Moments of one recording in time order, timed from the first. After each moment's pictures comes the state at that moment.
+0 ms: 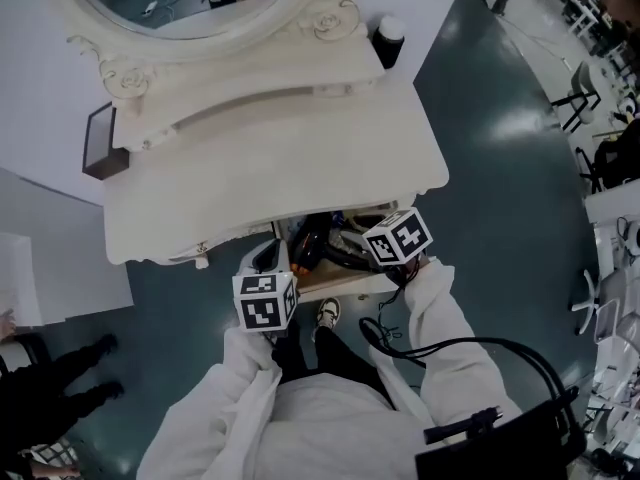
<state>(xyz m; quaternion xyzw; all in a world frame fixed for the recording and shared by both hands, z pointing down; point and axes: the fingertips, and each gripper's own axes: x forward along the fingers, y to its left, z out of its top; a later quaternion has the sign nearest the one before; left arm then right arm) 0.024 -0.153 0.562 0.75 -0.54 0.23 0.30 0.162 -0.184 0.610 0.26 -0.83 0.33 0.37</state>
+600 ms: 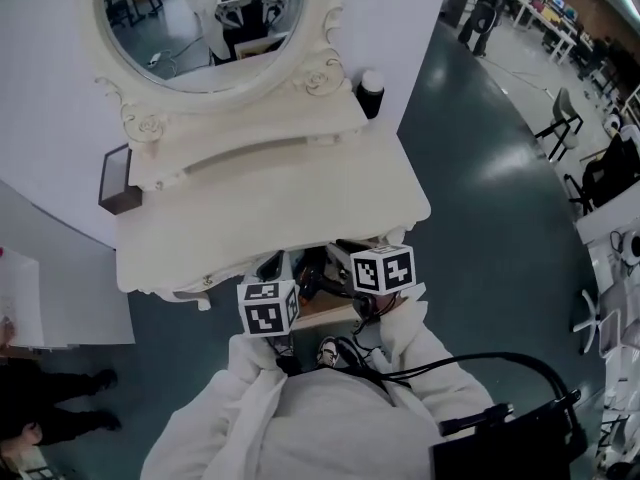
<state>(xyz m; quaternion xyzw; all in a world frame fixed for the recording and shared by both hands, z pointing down) 0.039 -0.177 0.500 0.78 -0.55 0.18 0.26 0.145 -0.195 0.521 0.40 -0.82 0.36 0.19</state>
